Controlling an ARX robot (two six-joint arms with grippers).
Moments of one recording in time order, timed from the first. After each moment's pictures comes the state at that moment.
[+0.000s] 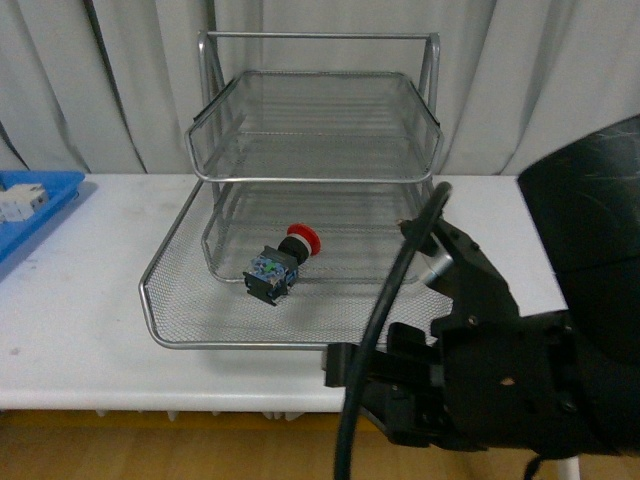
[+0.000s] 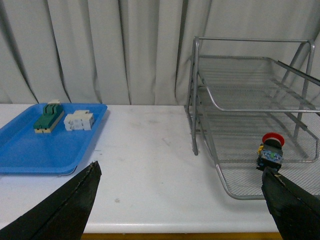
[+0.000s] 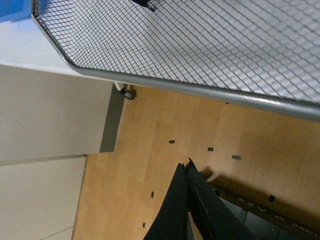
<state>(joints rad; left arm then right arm) 0.00 0.01 0.01 0.00 0.00 0.00 0.47 1.82 0.76 0.27 -0.40 0.51</state>
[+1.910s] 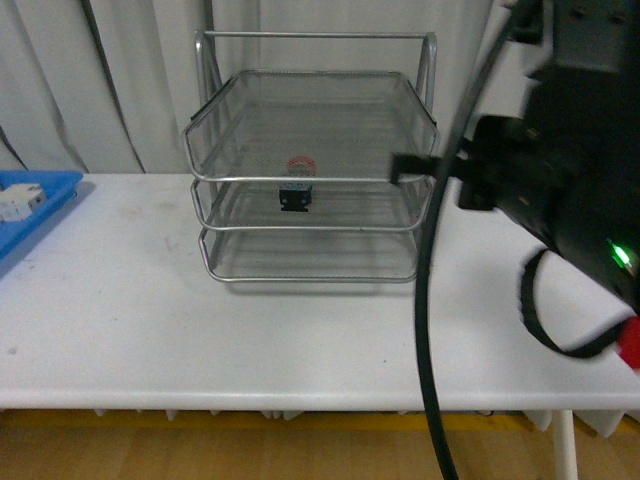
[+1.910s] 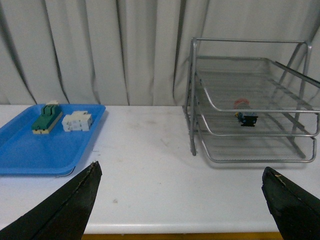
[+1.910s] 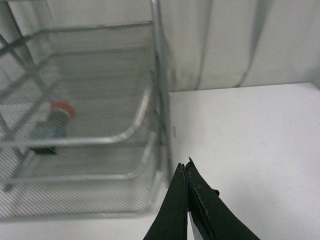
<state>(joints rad) 0.00 0.01 0.01 0.00 0.00 0.00 0.41 1.85 0.73 0.99 0.34 0.14</state>
